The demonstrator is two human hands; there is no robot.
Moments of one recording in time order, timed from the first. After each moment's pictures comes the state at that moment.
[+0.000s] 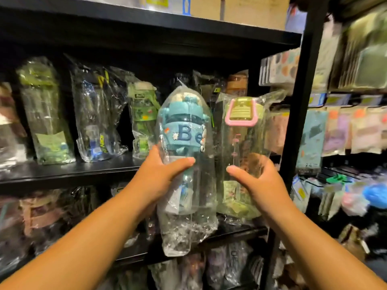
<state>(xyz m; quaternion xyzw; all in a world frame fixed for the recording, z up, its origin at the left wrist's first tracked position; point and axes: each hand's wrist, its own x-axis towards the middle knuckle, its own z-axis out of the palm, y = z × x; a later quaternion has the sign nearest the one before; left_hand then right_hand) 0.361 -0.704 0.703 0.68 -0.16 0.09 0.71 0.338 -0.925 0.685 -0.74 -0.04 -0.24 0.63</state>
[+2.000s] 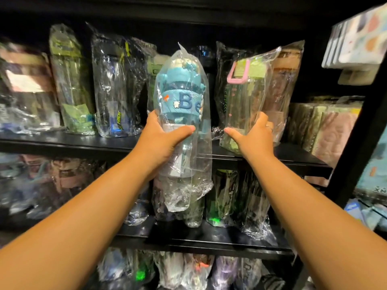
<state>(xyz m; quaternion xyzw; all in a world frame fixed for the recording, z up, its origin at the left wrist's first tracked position) 0.422 -0.725 0.716 0.71 -0.02 0.29 0.64 0.546 -0.922 0.711 -0.86 -0.07 -0.28 0.42</state>
